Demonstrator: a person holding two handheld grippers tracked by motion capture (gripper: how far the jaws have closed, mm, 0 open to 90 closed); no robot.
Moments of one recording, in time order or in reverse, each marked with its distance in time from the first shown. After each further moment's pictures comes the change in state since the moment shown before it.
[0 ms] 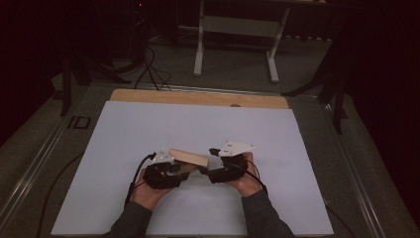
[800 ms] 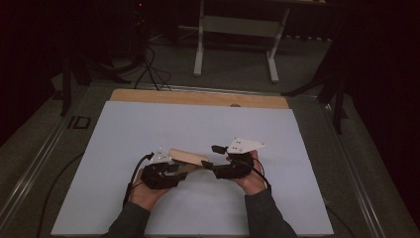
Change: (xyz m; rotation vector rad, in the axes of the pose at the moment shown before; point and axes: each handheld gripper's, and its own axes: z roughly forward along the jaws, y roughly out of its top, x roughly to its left) left arm 0.002 -0.002 -0.006 -0.006 0.008 0.001; right arm -0.006 0.006 -0.018 -0.089 0.019 0.025
